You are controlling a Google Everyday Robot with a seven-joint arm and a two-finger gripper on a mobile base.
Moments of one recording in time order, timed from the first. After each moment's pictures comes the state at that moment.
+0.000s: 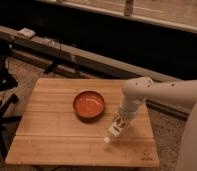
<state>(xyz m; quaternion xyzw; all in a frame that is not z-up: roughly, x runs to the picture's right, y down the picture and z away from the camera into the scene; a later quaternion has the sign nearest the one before) 0.127 0.177 0.749 -0.25 0.31 0.82 0.41</state>
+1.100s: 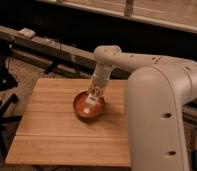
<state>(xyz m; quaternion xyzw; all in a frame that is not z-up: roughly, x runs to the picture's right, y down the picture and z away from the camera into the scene) -0.009 0.039 0.836 -0.33 0.24 0.73 0.54</state>
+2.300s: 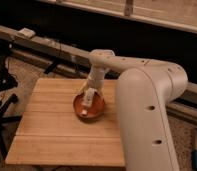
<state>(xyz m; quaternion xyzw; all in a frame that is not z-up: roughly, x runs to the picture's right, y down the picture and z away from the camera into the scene) -0.034 0.048 0.855 -0.36 0.23 0.71 0.56</state>
